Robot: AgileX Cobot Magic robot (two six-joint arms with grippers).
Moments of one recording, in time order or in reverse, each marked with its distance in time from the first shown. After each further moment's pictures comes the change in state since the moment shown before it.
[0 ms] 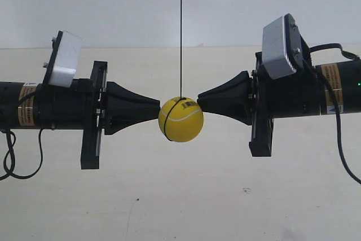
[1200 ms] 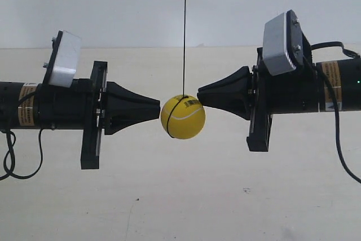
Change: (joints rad) left arm 0.000 0.000 0.000 0.000 0.000 0.000; right arm 0.000 0.000 0.000 0.044 0.006 -0.037
